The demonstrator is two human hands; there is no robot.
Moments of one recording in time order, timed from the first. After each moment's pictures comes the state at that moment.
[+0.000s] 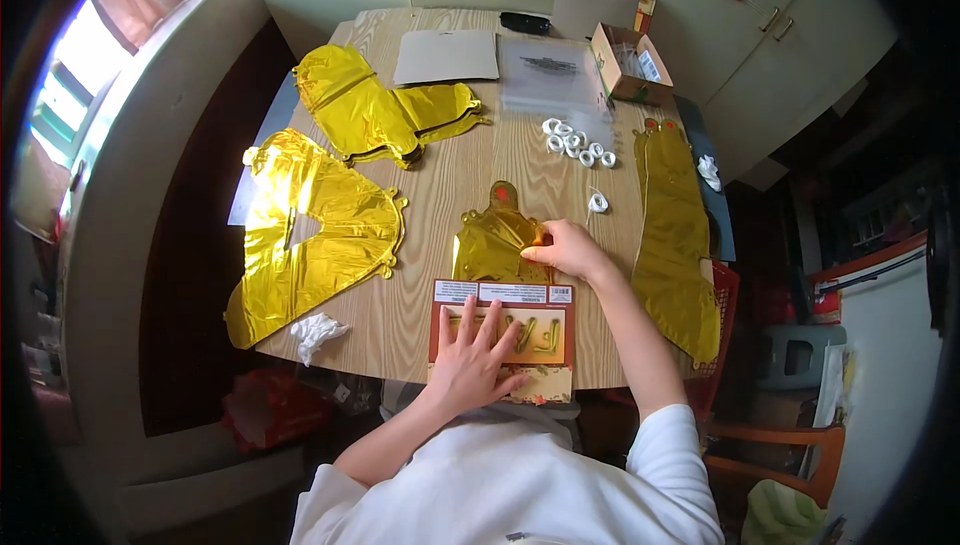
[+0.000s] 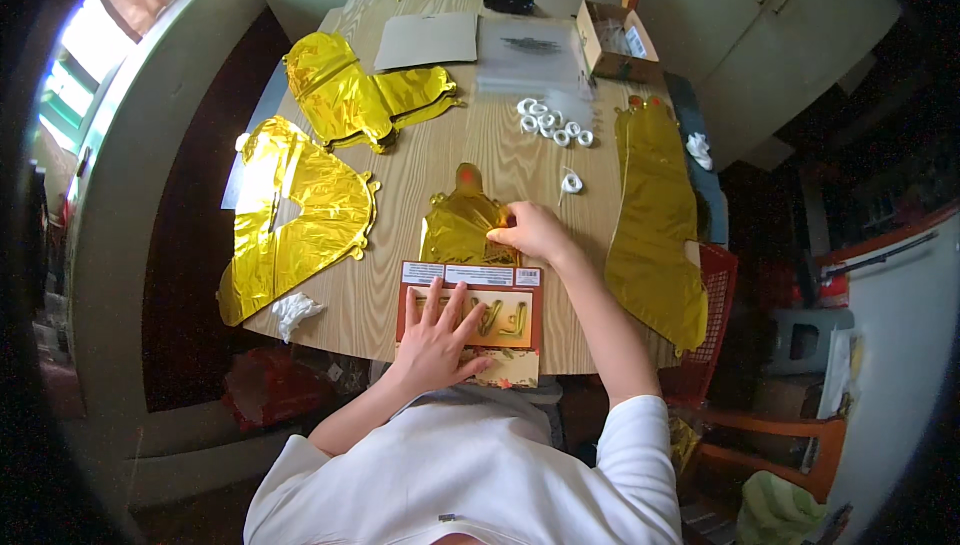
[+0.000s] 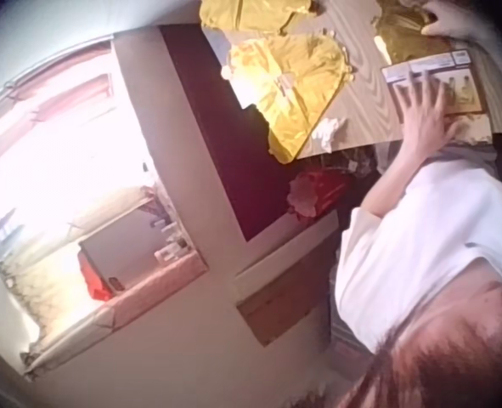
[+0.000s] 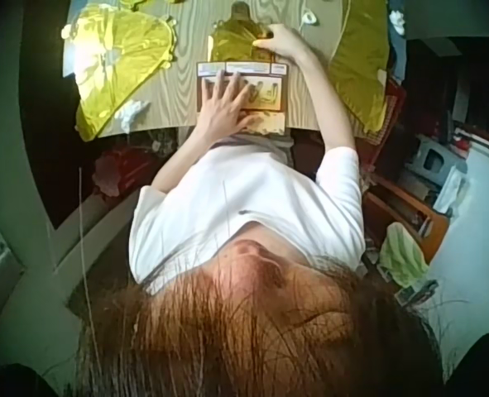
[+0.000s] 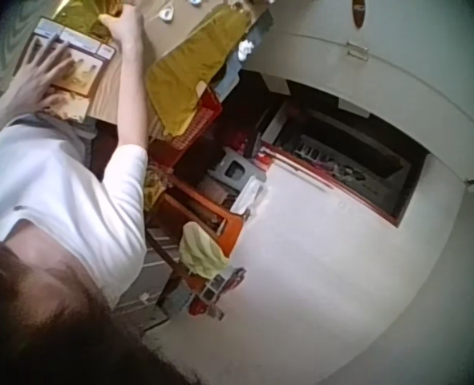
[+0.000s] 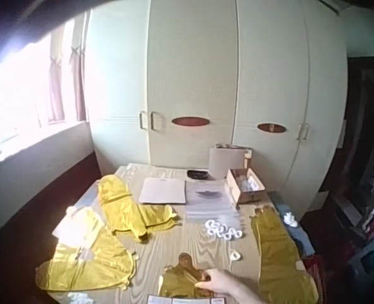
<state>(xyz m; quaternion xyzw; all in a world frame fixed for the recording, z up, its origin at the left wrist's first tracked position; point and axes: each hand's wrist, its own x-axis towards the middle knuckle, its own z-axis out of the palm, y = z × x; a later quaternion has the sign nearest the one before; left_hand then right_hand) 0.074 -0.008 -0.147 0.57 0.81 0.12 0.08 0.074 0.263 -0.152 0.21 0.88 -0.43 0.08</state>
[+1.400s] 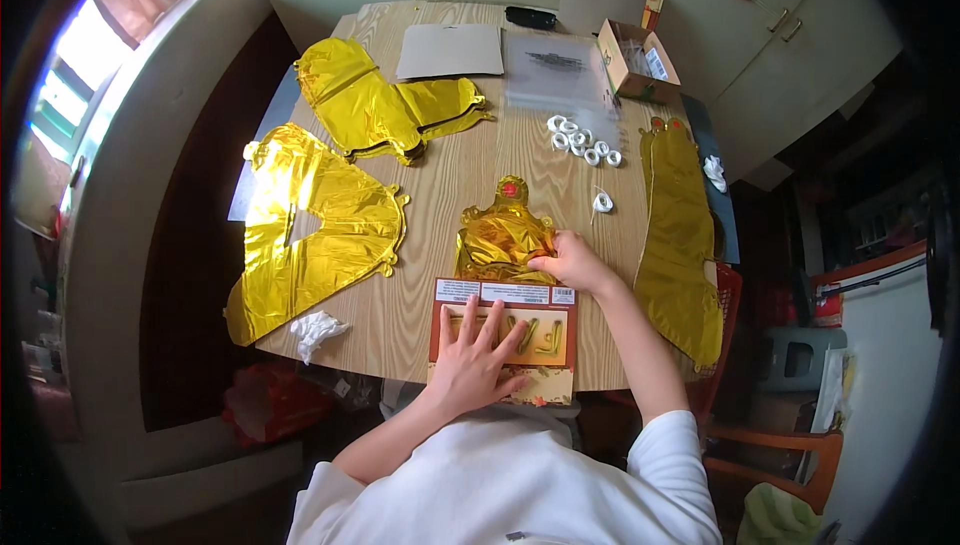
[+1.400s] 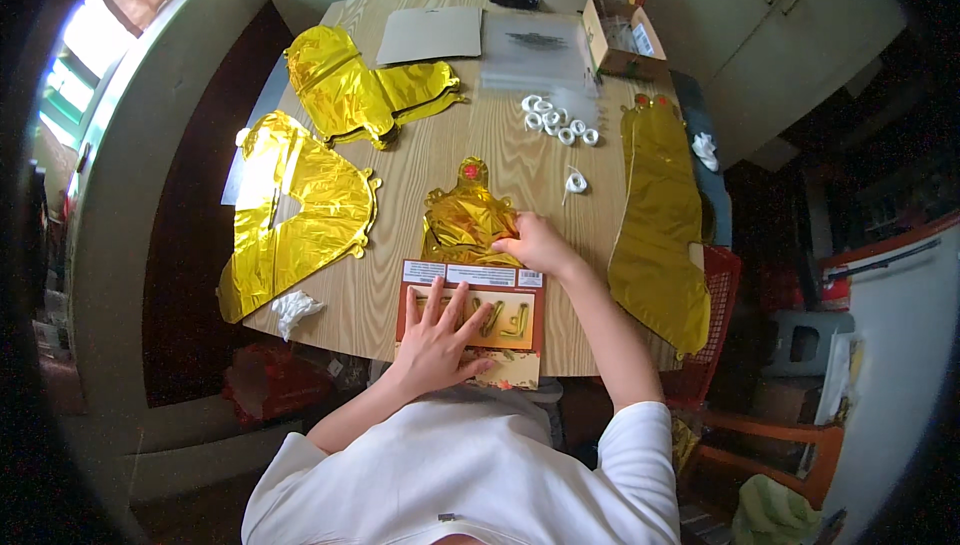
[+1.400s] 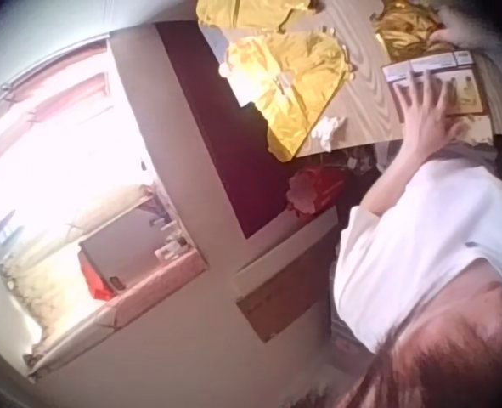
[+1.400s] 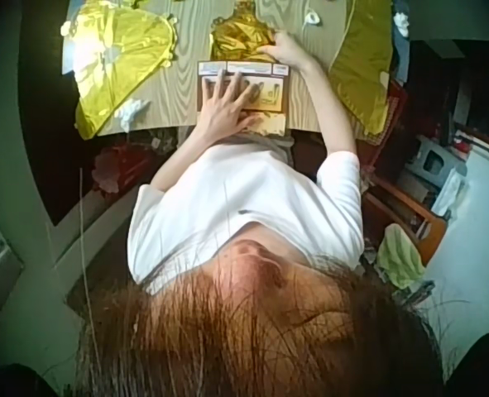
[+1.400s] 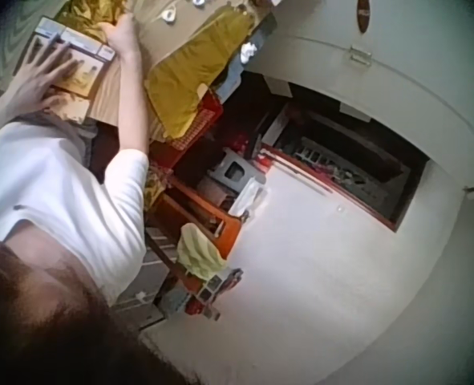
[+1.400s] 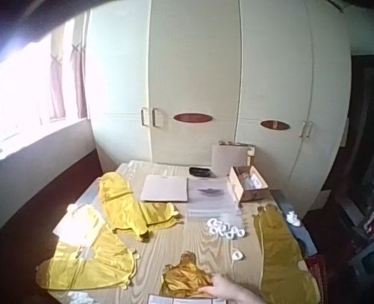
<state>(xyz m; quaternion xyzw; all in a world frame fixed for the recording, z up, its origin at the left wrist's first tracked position) 0.073 -0.006 -0.142 0.57 0.81 0.11 0.09 0.088 0.260 -0.186 0.14 0.83 -0.54 0.01</state>
